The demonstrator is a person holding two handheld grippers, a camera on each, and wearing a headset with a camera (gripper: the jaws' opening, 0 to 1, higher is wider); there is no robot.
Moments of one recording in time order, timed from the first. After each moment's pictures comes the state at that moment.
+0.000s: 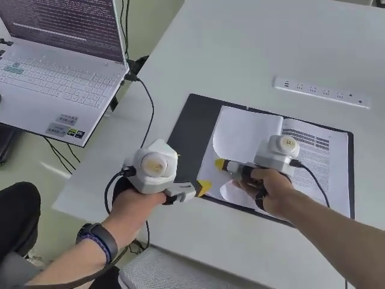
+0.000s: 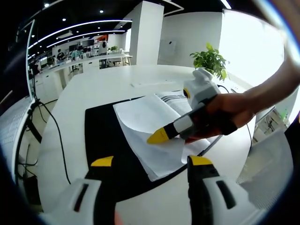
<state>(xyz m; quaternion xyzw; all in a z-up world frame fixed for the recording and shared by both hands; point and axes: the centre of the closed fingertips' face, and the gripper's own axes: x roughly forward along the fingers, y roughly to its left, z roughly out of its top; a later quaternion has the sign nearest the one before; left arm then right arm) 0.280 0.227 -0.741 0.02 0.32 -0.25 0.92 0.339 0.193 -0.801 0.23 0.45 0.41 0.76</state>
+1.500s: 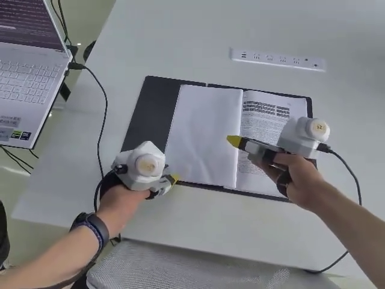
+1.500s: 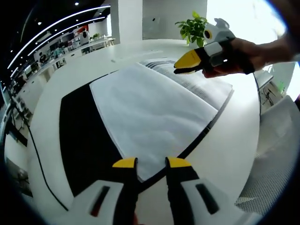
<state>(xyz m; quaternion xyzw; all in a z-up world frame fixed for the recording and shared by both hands) 0.276 0.199 -0.817 0.11 0.39 -0.29 0.87 0.357 0.083 -0.751 0.24 0.37 0.37 0.82</state>
